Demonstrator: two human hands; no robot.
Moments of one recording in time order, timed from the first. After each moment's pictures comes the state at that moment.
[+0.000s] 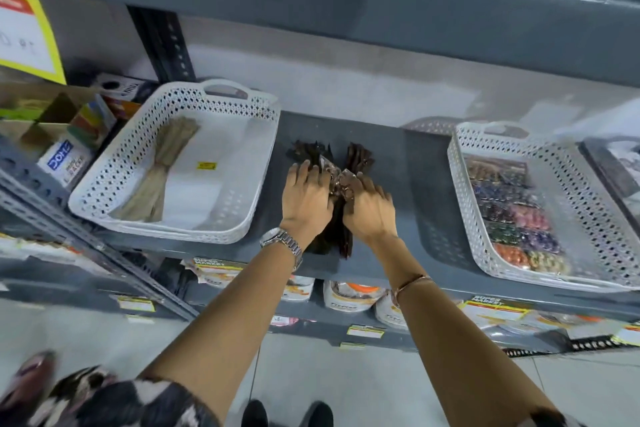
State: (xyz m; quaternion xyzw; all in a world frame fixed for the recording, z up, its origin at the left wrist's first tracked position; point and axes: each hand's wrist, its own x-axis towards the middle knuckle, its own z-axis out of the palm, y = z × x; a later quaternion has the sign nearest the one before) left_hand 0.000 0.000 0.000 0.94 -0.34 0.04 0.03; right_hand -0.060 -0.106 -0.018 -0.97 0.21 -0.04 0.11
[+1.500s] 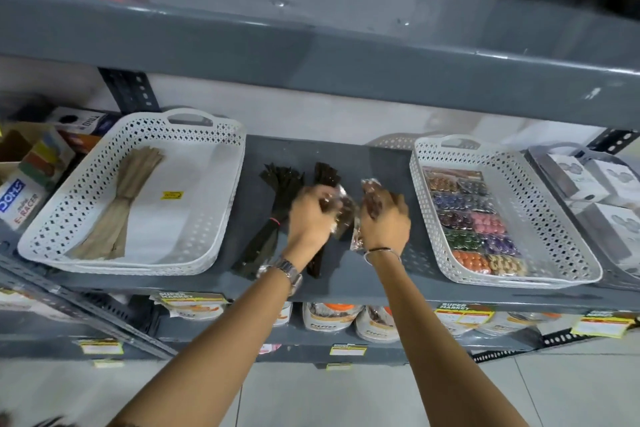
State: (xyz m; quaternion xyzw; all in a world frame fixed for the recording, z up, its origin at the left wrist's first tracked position) left_hand -0.022 -0.045 0.005 0.85 -0.22 -0.06 0.47; right_hand -0.091 -0.145 -0.002 -0.84 0.40 -0.27 0.23
